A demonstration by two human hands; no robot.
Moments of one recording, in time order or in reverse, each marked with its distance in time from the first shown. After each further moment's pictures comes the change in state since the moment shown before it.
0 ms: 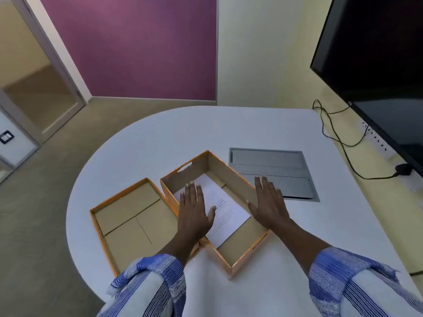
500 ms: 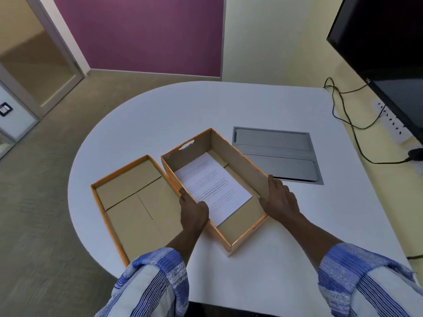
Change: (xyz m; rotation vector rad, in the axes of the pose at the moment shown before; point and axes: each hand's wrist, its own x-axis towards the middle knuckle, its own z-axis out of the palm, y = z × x) left_hand -0.039 0.012 0.015 -0.765 -0.090 -0.675; right_hand -0.020 0.022 0.019 0.029 -0.120 0.150
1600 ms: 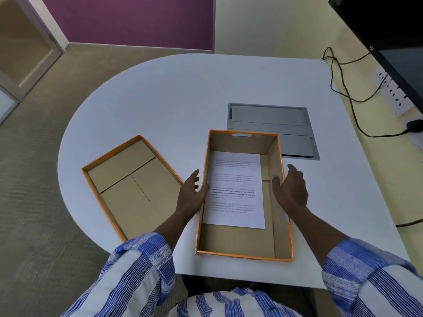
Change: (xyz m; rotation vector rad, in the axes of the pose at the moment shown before) left_hand 0.006 -0.029 -0.009 -0.056 -0.236 0.251; right_hand -0.032 0.023 0.022 0.271 0.267 0.293
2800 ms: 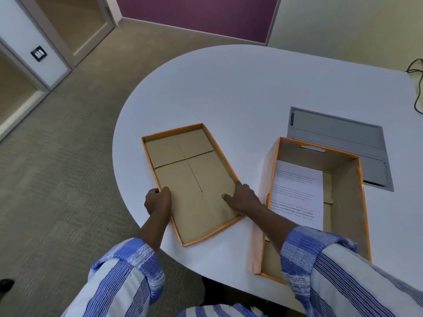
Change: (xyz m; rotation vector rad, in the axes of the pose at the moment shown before) left_hand 0.024 -0.133 -0.188 -0.266 0.619 -0.679; right_hand -0.076 -0.224 0.156 -0.171 -0.790 -0.257
